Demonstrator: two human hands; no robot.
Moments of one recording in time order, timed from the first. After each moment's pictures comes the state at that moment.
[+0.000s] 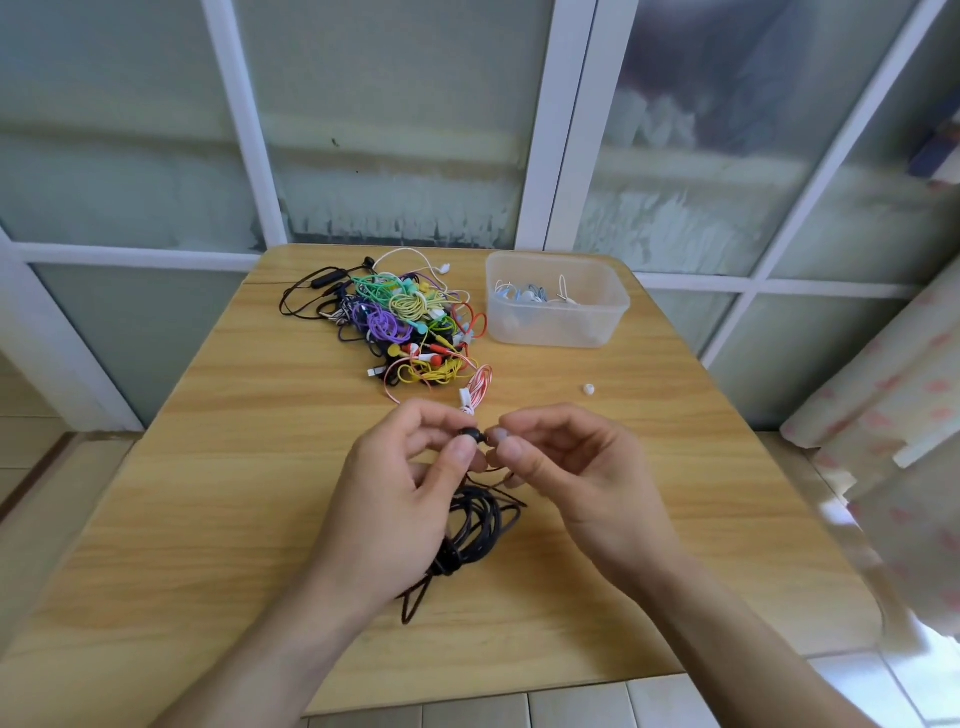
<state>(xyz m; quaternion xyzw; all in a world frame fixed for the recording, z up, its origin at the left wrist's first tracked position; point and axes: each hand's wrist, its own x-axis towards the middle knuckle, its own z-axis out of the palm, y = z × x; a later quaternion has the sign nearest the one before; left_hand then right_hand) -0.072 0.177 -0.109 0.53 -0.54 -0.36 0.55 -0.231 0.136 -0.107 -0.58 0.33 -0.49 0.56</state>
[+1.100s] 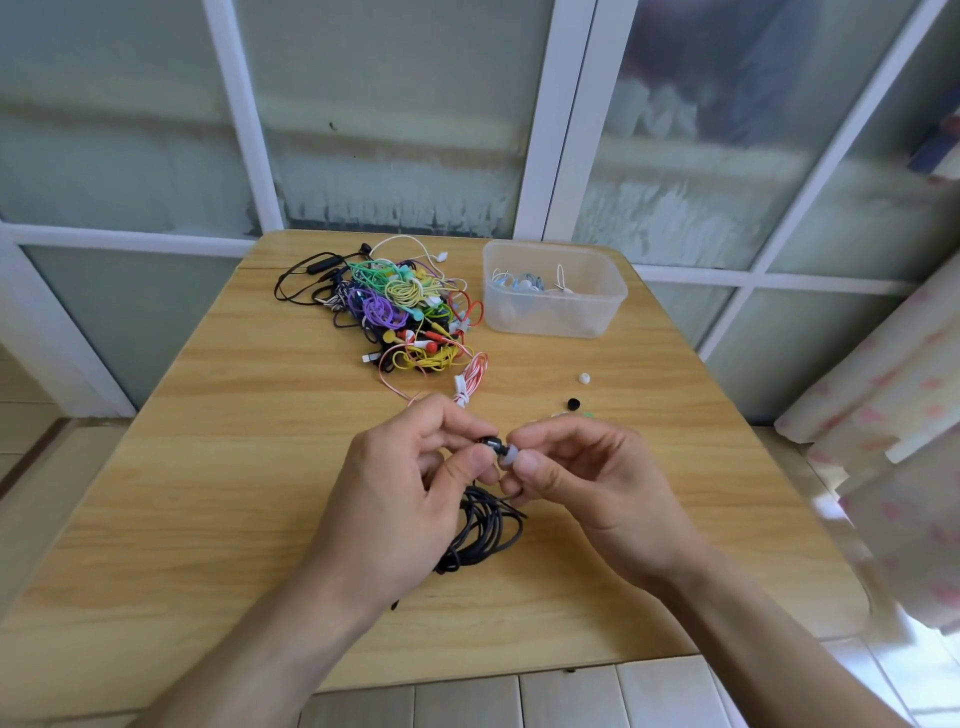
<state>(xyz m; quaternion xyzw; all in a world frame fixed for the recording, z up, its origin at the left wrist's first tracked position) -0.081 0.186 -0.104 0.52 -0.58 -0.33 0.53 -0.252 0.136 -0.117 -0.59 0.29 -0.43 0.62</state>
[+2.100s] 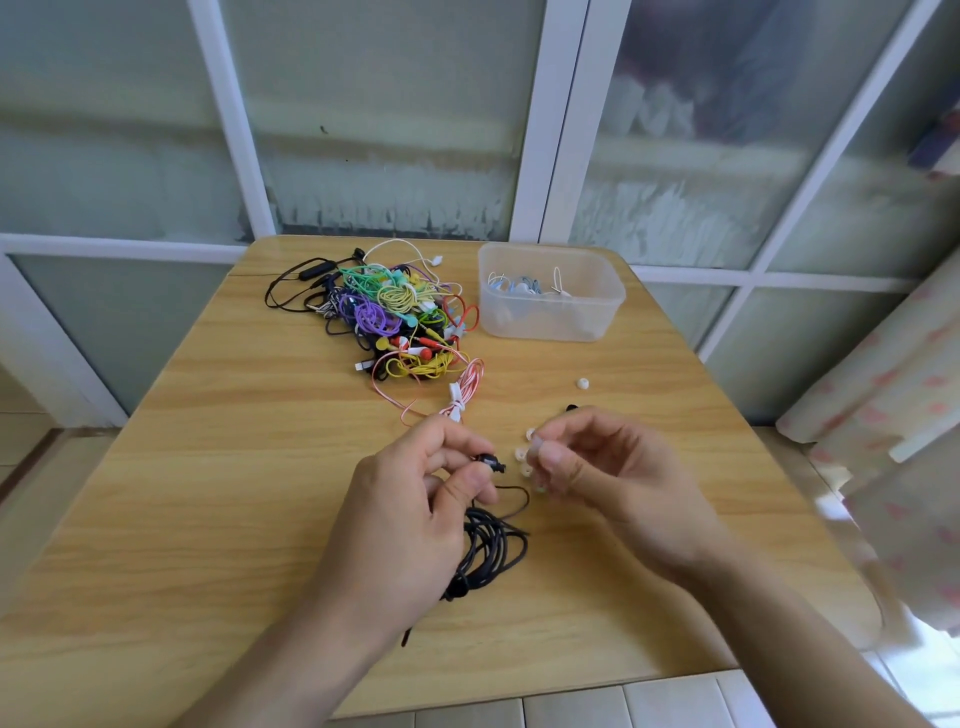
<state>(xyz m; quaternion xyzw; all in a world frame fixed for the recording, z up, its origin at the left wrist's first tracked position) -0.089 0.184 -0.113 0.57 -0.57 -0.32 0.49 -0.271 0.119 -0.119 -0.61 0.36 -0.41 0.58</state>
